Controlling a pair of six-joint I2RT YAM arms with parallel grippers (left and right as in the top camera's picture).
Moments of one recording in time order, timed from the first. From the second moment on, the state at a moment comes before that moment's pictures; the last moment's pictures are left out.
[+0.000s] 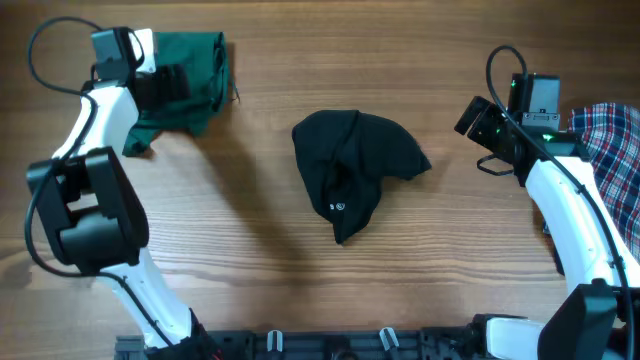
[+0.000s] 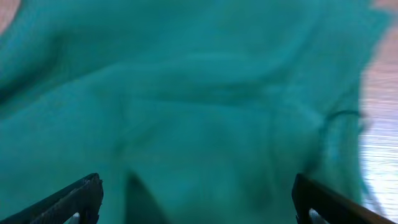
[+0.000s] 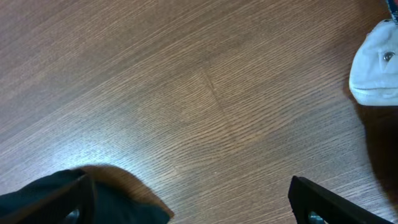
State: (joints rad) left arm 0.21 2.09 1.49 -0.36 0.12 0.03; right arm -0.05 1.48 1.04 -0.54 0.07 0.45
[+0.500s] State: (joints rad) left arm 0.22 2.17 1.49 -0.21 0.08 0.03; right arm -0.05 1.48 1.04 -0.54 0.08 0.45
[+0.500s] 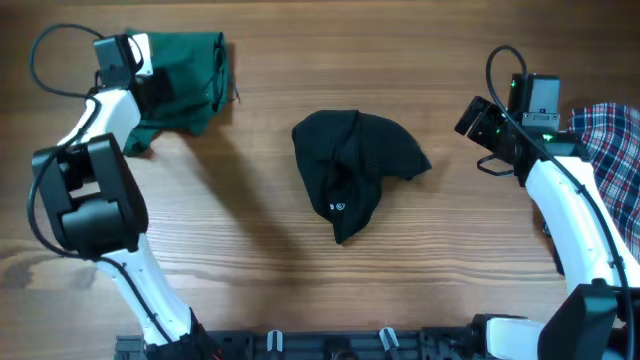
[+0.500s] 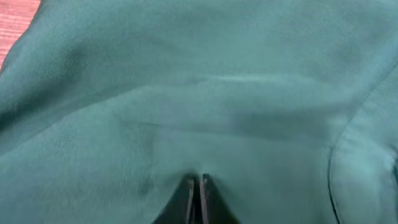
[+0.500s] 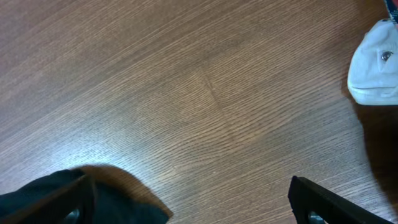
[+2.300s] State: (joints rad) left arm 0.29 2.45 1.51 0.47 -0.08 -0.05; right arm -0.05 1.48 1.04 -0.59 0.03 0.45
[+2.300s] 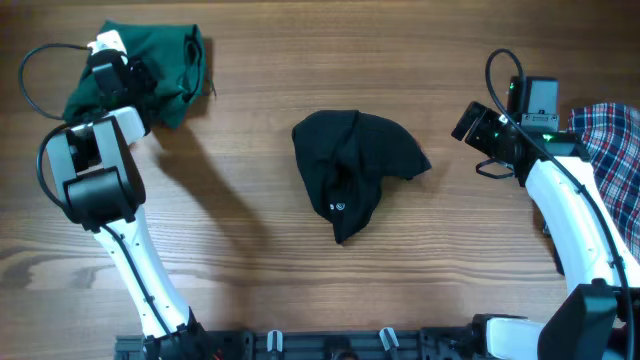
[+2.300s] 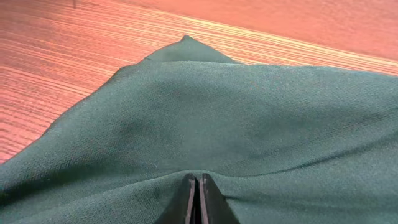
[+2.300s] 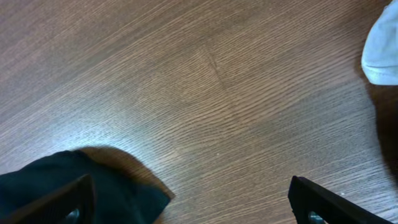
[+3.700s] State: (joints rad) left arm 0.33 2.27 1.53 -0.11 0.01 -0.07; right arm -0.05 1.48 1.04 -0.65 0.03 0.45
